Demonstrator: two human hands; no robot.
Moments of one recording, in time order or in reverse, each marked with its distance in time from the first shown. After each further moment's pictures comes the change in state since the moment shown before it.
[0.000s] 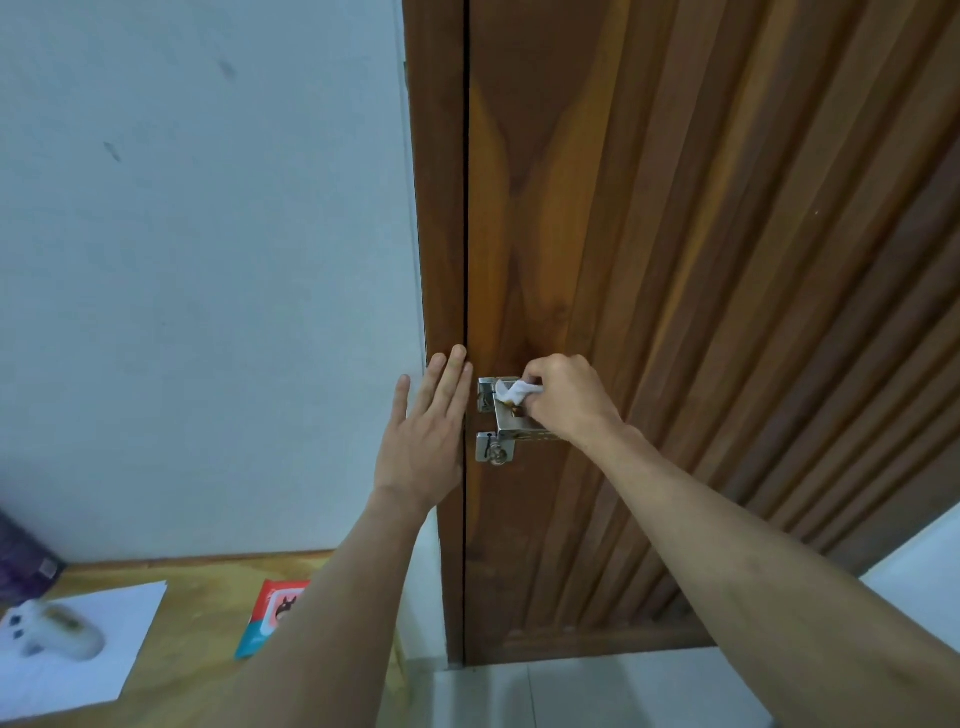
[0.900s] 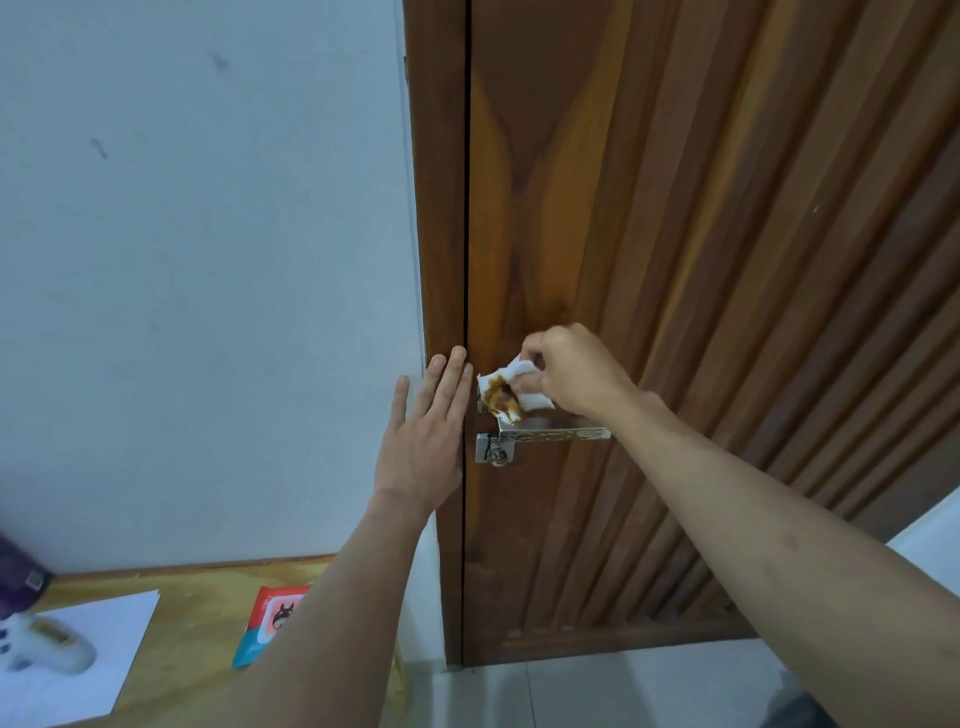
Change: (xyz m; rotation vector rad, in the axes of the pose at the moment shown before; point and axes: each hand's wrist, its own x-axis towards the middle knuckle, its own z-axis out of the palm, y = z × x) left_hand 0.002 -0.003 0.009 -0.013 0.049 -0.001; right_hand 0.018 -0.004 -0.024 -0.073 -0.042 -0.135
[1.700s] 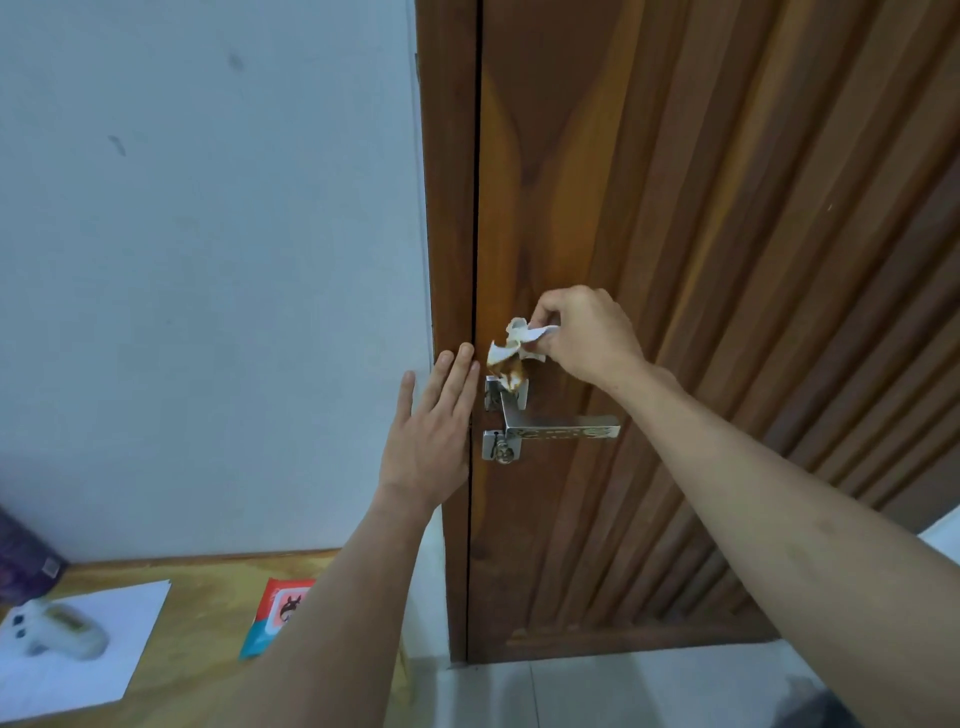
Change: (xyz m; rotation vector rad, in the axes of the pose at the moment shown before) left_hand -0.001 -0.002 -0.004 0.009 0.007 0.017; right_hand 0.009 -0.012 -0.022 0.086 0.159 0.061
